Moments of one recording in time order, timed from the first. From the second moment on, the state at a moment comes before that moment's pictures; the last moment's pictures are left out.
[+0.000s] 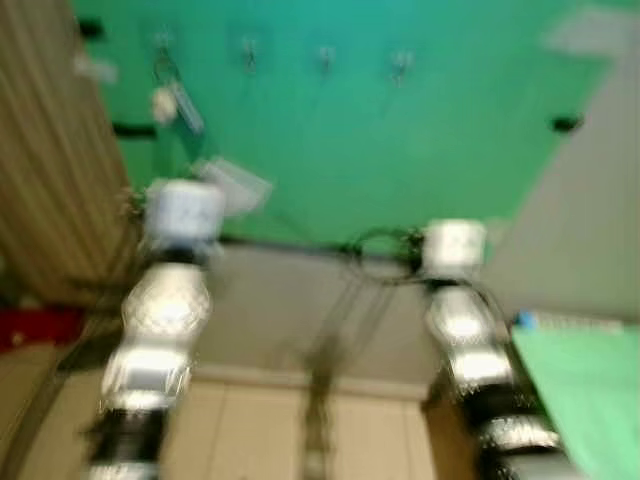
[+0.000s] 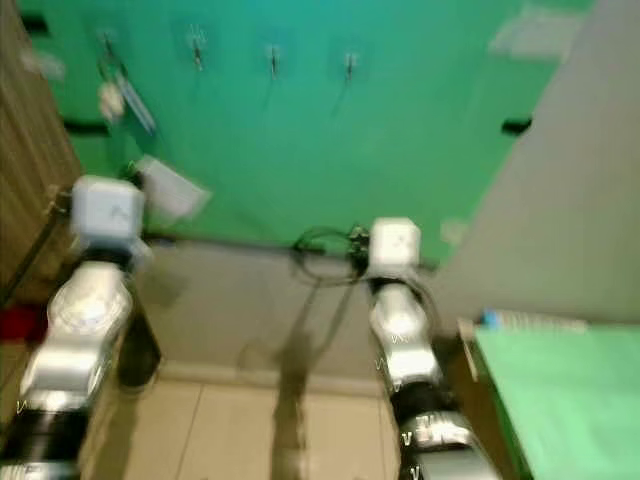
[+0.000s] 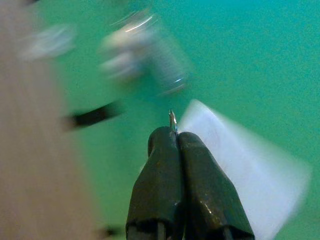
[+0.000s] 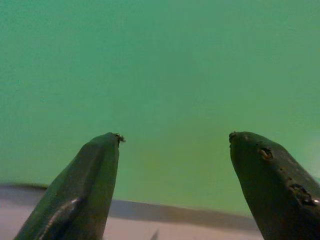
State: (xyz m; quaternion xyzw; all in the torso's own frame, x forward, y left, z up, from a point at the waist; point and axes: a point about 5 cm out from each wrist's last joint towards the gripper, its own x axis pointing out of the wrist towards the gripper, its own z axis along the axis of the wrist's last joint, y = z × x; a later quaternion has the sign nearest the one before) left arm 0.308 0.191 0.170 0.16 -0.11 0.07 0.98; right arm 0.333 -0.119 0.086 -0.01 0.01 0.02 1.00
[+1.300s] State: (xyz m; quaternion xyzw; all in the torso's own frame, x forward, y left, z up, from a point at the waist) left arm 0.342 0.190 0.254 0.04 -0.14 -0.23 0.96; right arm 0.332 -0.136 0.082 -0.02 0.01 0.02 1.00
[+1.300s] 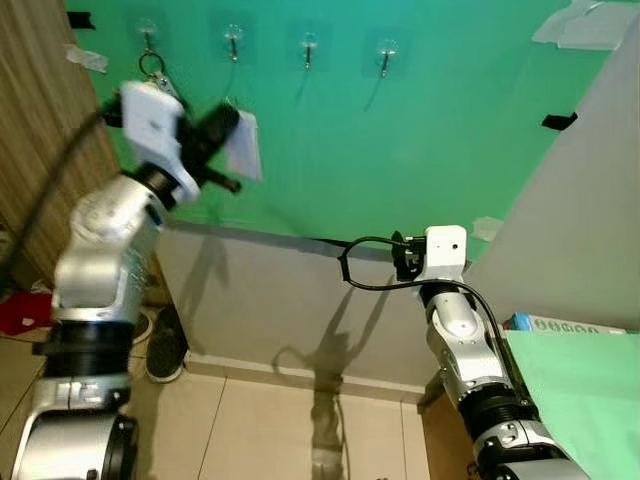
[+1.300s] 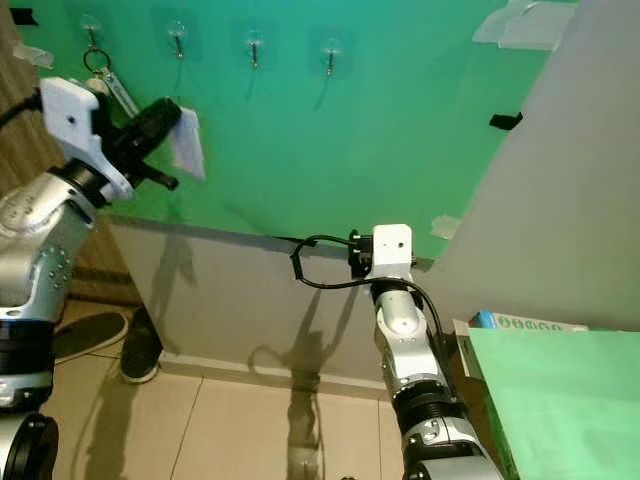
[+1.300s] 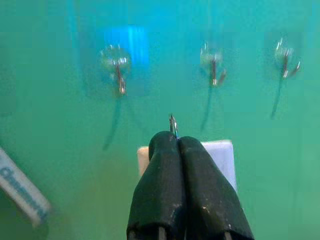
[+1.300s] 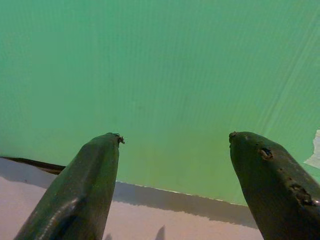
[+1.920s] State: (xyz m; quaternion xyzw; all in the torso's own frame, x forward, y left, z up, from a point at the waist) left arm 0.369 0.190 0.274 -0.10 -0.16 -0.29 0.94; right arm 0.333 -0.135 0.083 -0.02 0.01 0.03 1.00
